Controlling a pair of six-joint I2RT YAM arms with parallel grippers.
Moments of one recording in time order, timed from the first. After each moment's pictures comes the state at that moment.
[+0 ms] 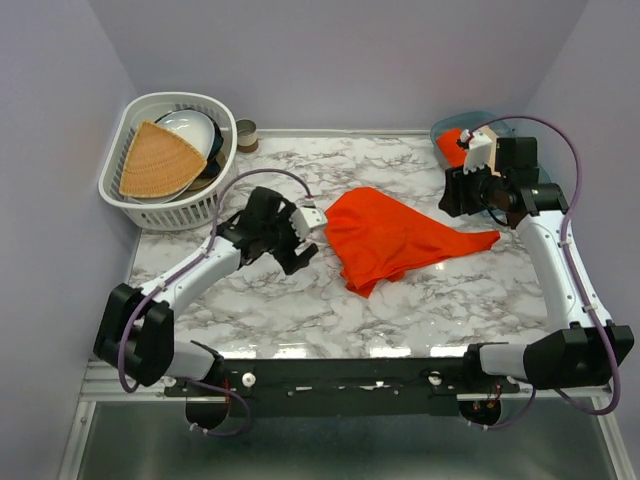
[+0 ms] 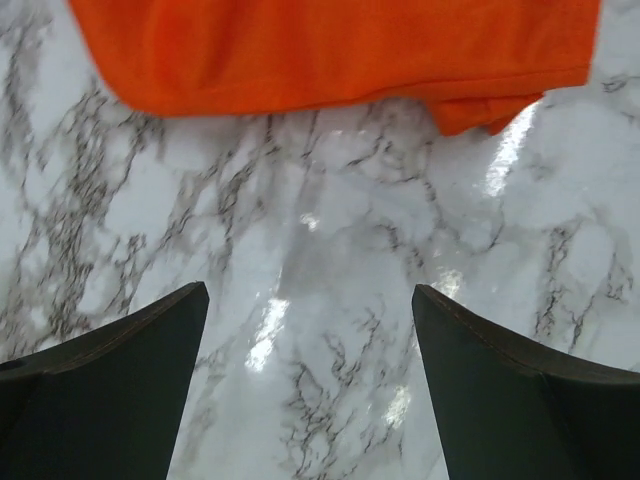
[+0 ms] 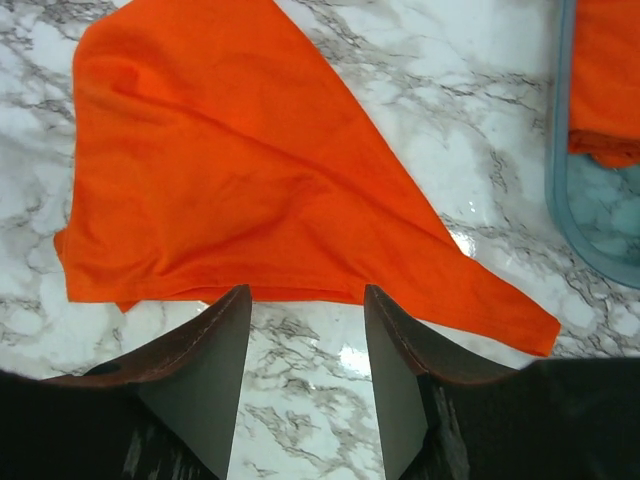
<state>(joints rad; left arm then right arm) -0.44 1.35 0.90 -0.35 0.40 0.48 0.05 1.29 1.34 -0.81 -0.33 -0.23</state>
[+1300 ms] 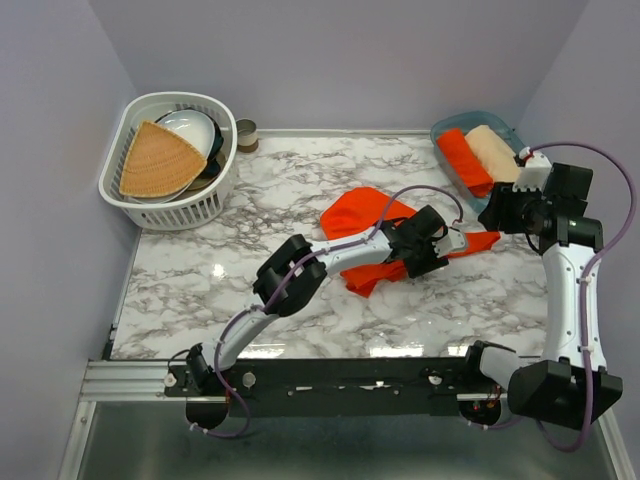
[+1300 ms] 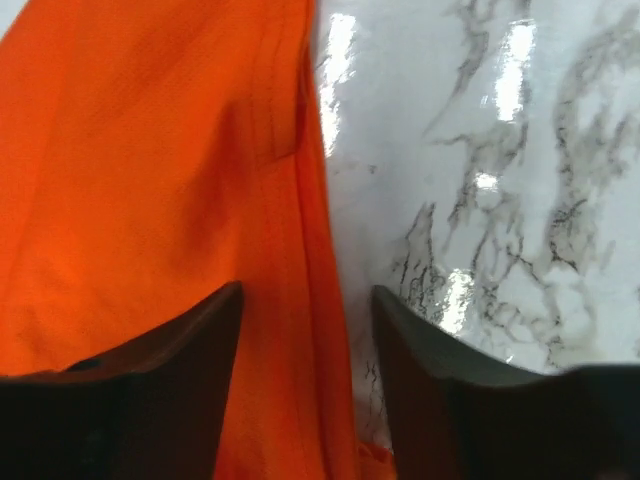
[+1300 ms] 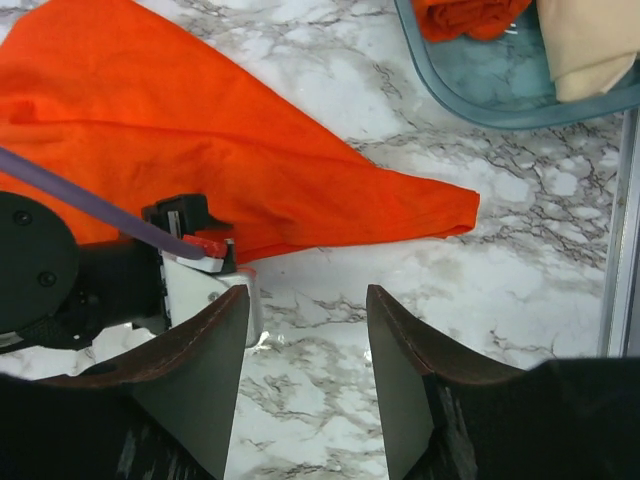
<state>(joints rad) -1.03 2.41 1.99 -0.43 0.17 0.29 -0.27 1.12 1.19 -0.82 -0.36 -0.18</state>
